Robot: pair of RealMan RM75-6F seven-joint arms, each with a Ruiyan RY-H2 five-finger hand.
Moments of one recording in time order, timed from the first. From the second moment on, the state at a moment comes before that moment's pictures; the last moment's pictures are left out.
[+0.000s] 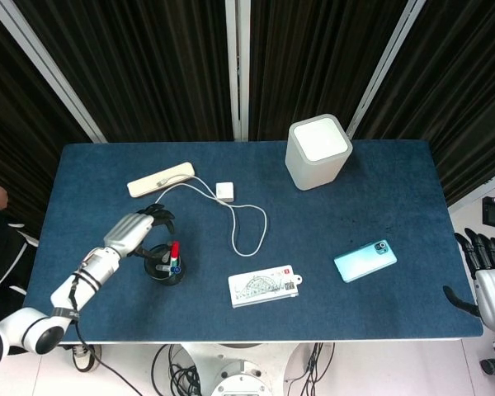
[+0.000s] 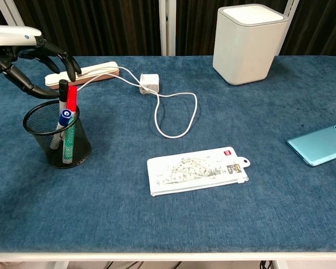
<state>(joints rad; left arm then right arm) -0.70 -1.21 -0.15 -1.62 1.28 0.78 -0.21 0.05 -0.98 0.05 -1.70 -1.49 1.47 -0.01</state>
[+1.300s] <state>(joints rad) -0.73 -1.18 -0.13 -1.64 1.28 0.75 -0.25 0.06 -0.98 0.05 -1.70 -1.48 1.45 -0.01</state>
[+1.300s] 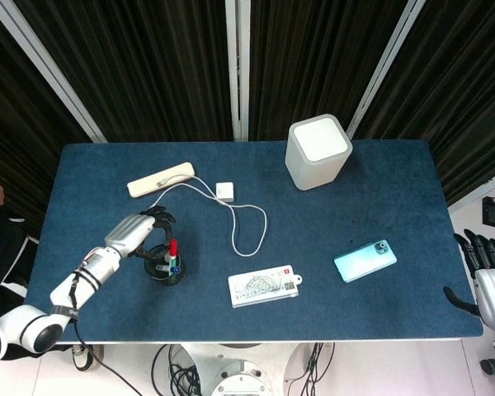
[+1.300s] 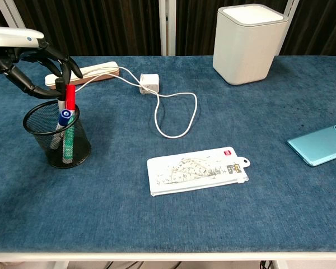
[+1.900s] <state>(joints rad) -0.71 -1.04 -0.15 -1.81 1.34 0.79 -0.29 0.05 -0.97 0.05 -1.71 -1.50 1.47 0.00</state>
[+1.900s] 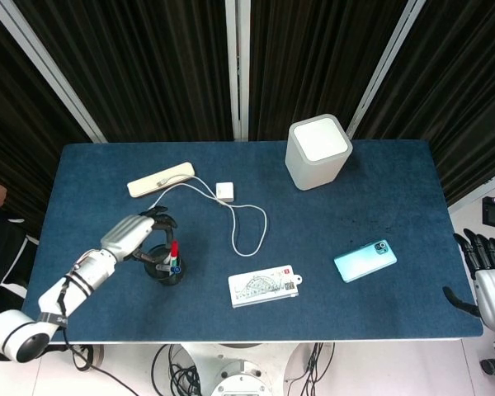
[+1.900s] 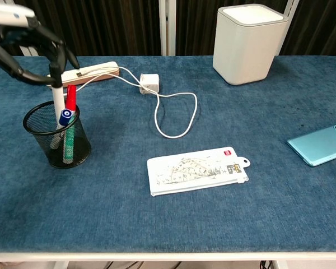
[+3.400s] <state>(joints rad) -0.87 -1.19 -0.11 -1.45 0.98 0.66 0.06 0.06 -1.01 0.07 -1.66 -1.42 1.43 -0.04</state>
